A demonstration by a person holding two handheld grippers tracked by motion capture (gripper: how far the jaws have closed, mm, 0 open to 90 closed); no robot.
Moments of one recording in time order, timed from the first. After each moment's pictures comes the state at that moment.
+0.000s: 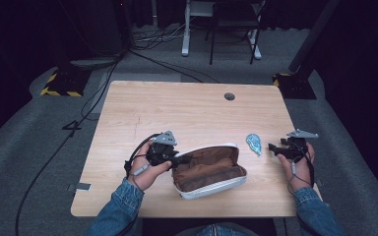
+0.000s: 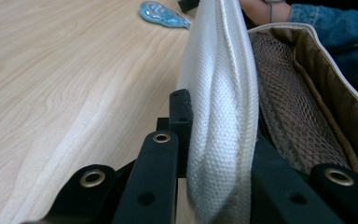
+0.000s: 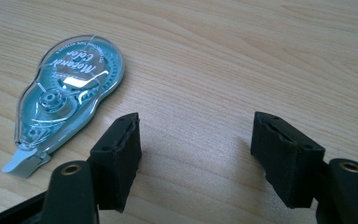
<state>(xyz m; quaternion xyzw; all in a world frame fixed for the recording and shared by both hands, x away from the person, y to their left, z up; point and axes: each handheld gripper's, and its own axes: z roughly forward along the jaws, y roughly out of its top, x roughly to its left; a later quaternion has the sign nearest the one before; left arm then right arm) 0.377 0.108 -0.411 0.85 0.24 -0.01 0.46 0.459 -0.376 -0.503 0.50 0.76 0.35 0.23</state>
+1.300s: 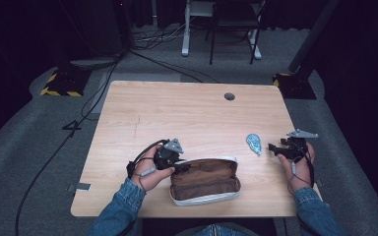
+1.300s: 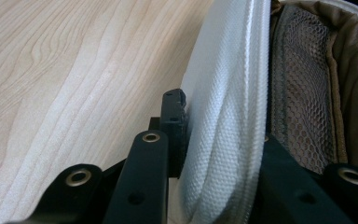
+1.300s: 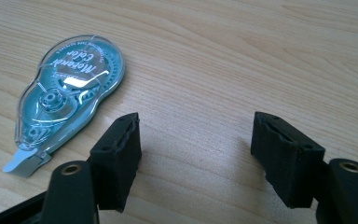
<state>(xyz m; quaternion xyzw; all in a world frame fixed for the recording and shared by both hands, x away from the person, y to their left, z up) 0.383 0.098 -0.440 0.90 0.24 0.00 0.38 0.459 -0.376 -0.503 0.50 0.76 0.35 0.23</state>
